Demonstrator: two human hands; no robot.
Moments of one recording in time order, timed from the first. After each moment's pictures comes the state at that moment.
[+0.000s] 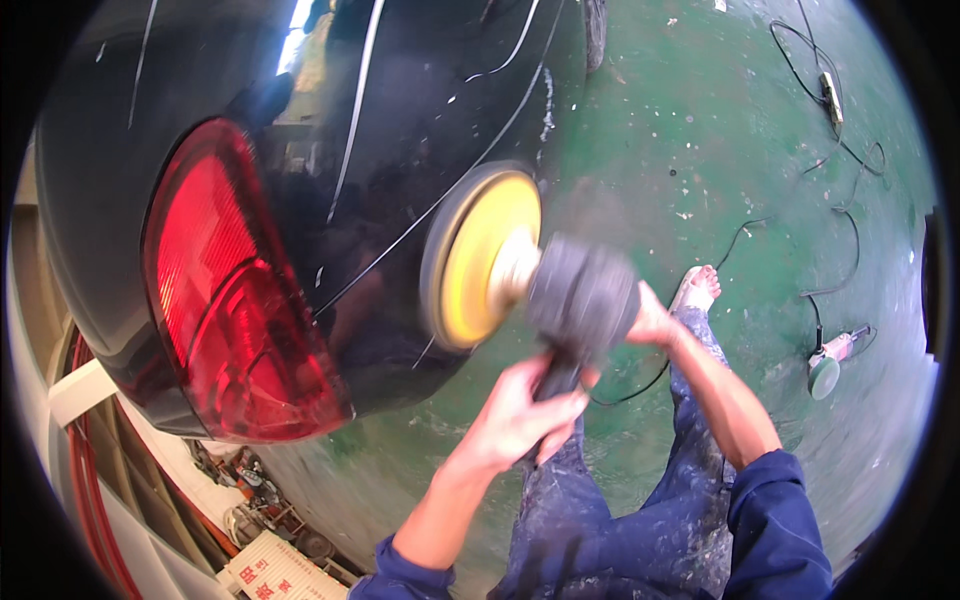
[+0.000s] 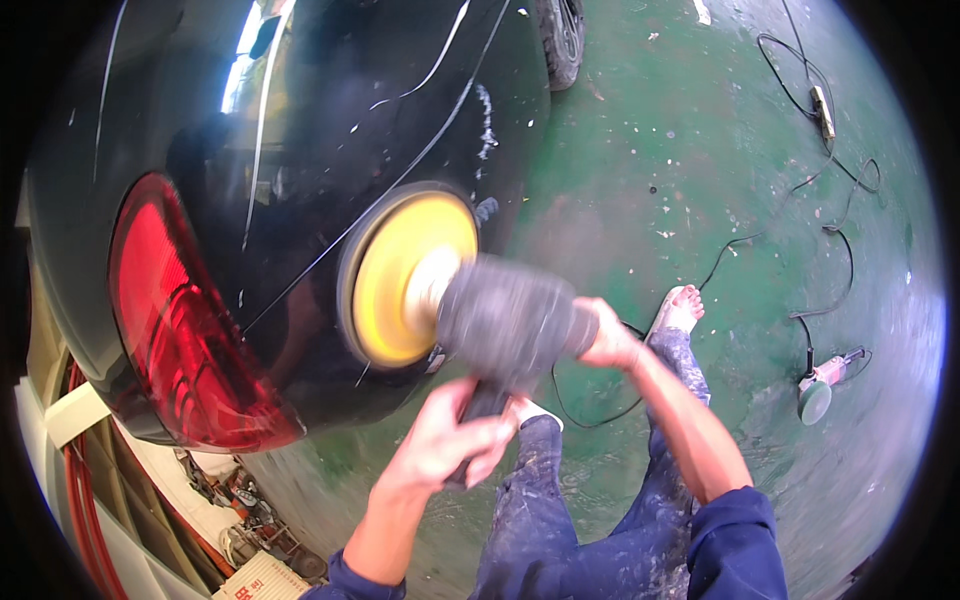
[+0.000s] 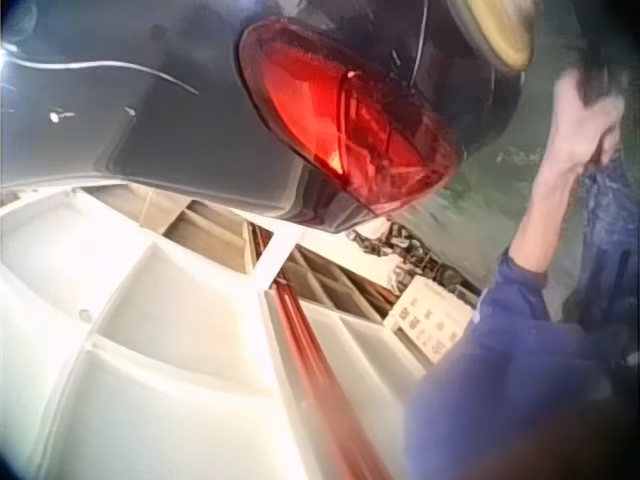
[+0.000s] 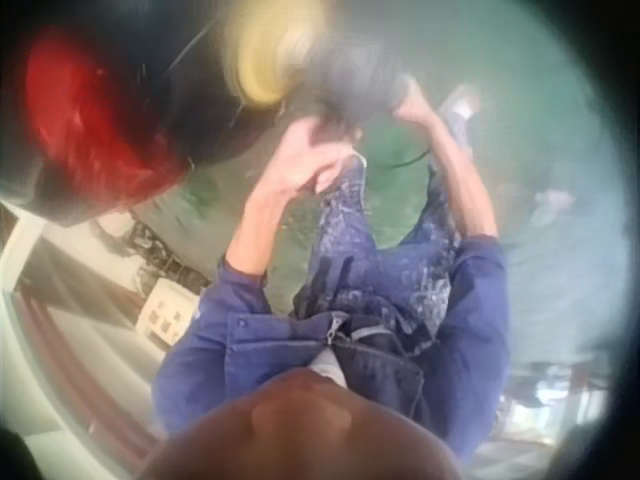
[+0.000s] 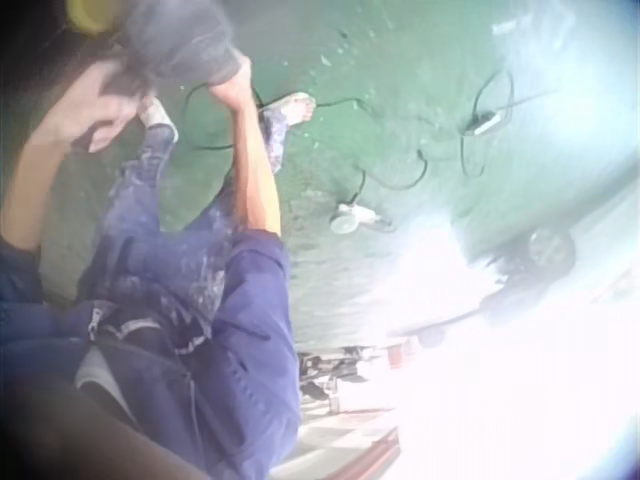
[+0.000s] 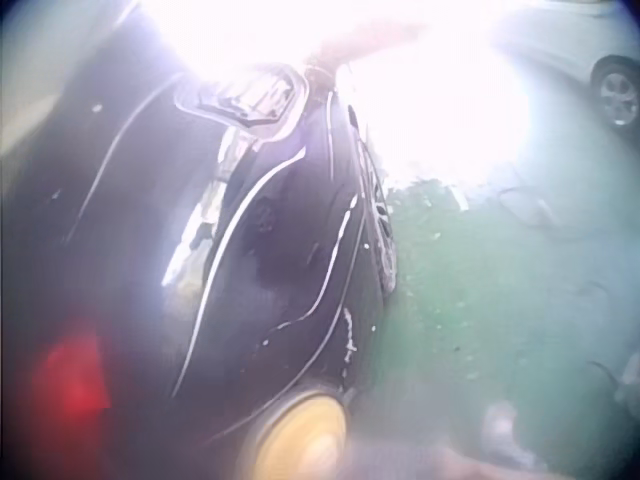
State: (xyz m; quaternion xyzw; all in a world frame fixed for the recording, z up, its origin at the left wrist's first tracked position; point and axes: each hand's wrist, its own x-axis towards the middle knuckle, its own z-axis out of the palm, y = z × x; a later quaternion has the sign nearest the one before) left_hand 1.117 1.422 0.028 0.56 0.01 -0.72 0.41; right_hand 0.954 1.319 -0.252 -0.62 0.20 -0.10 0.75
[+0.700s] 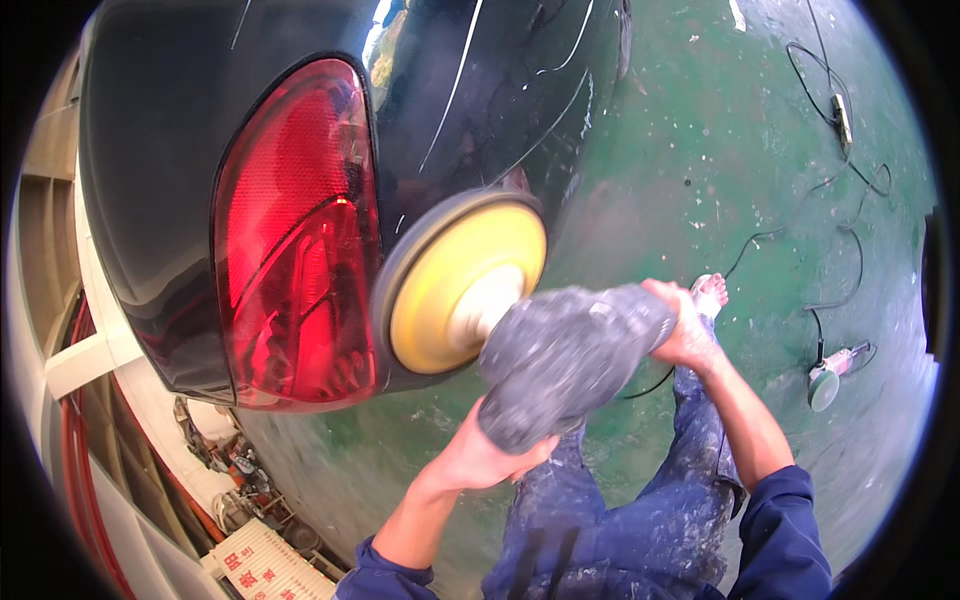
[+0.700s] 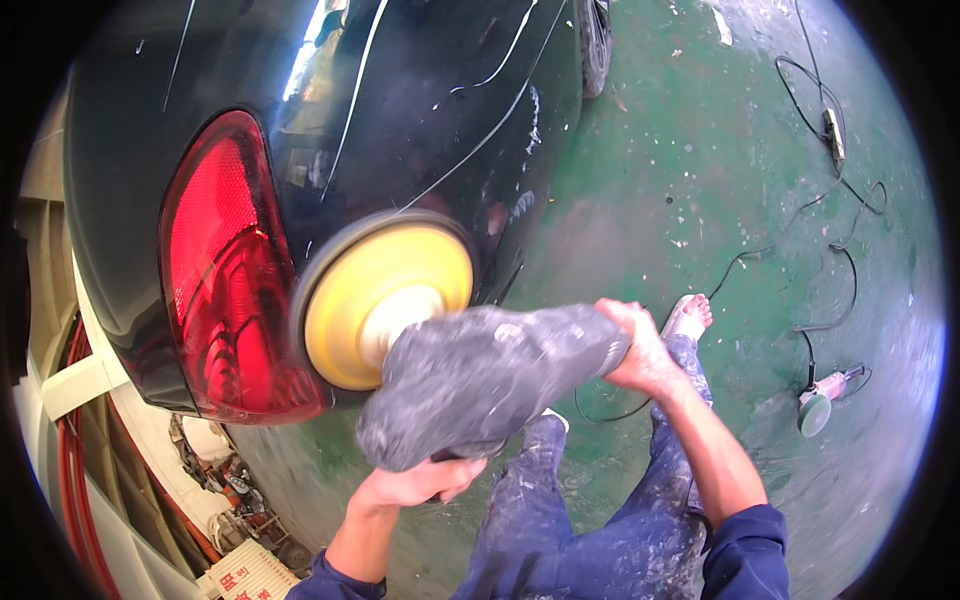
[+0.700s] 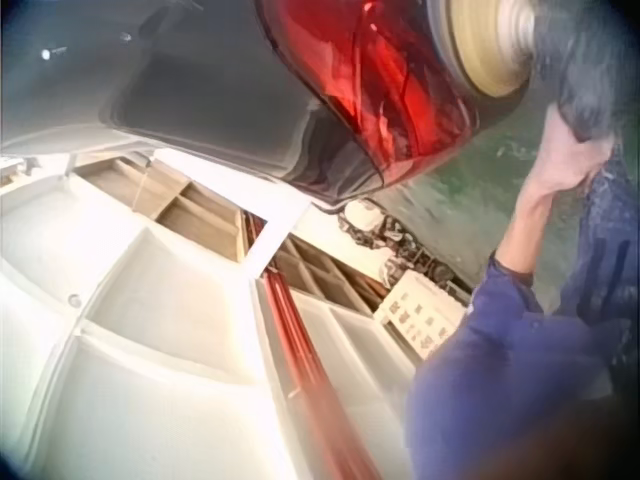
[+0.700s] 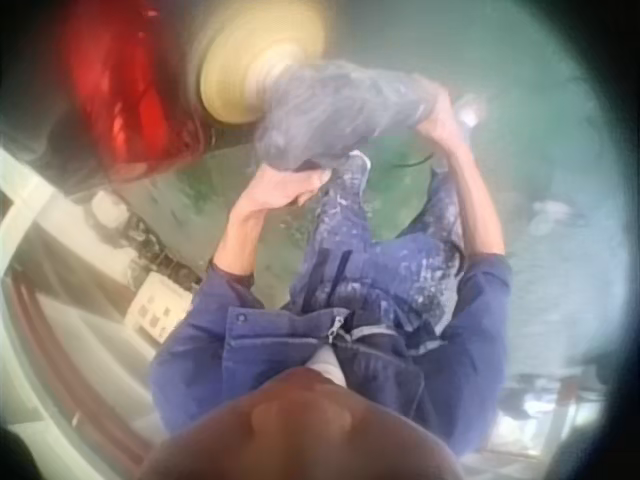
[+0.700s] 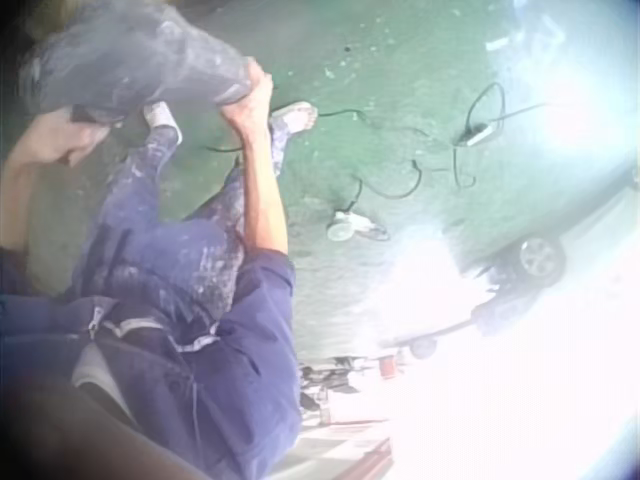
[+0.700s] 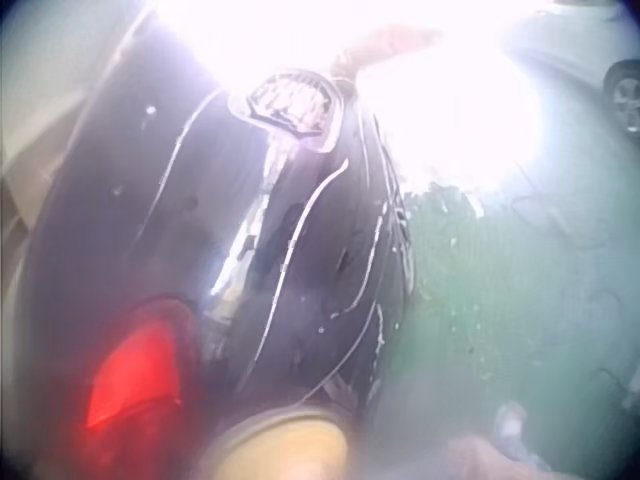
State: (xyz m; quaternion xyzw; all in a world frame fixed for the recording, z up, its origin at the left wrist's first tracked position) left_hand 1.144 1.499 0.075 0.61 -0.07 -0.69 0.37; right_hand 0.953 1.312 -0.135 -0.78 0.28 -0.12 0.55
